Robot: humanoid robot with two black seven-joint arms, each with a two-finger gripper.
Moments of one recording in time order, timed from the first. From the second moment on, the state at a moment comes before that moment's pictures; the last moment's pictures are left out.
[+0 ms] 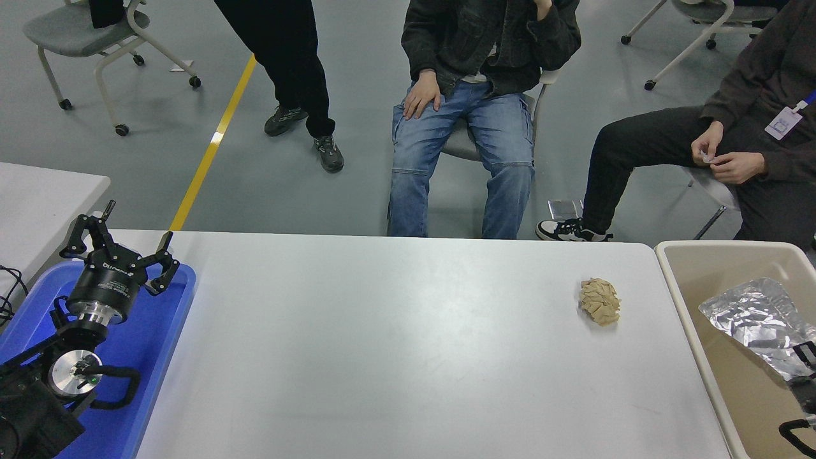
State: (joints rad) left arm -0.56 0.46 -0.57 -0.39 -0.24 -0.68 -0.61; right arm 0.59 -0.34 -0.12 -0.04 -0.22 -0.20 -0.04
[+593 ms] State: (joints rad) left arm -0.56 0.46 -0.57 -0.39 -0.24 -0.68 -0.61; right arm 0.59 -0.35 -0.12 -0.04 -0.22 -0.21 -0.04
